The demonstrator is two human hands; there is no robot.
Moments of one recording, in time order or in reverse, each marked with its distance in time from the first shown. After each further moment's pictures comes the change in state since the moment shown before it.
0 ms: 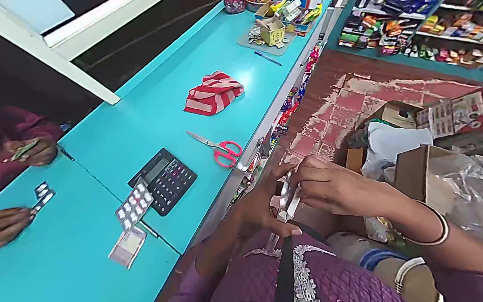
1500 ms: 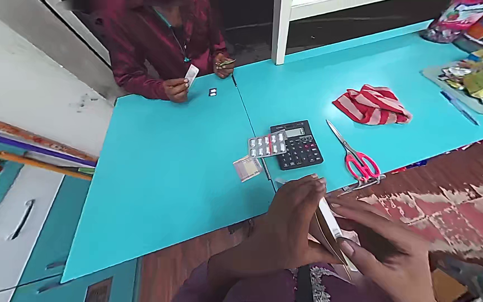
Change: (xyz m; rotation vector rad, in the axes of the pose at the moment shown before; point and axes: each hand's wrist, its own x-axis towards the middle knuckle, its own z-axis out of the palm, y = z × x) left_hand -0.167 0.129 0.006 1.126 1.005 0.092; right_hand 0.149 -0.115 0.130 0.938 0.230 0.060
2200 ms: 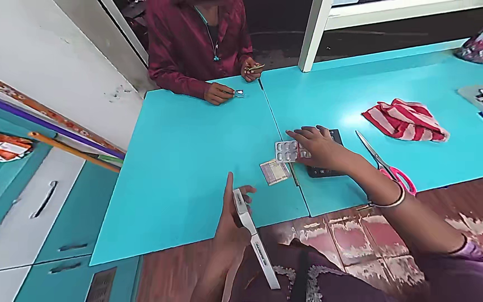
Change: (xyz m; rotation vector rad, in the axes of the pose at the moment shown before) left_hand -0.088 -0.029 -0.114 -0.524 0.297 -0.793; right_hand 0.166 0.131 0.030 -1.043 -0.831 0.159
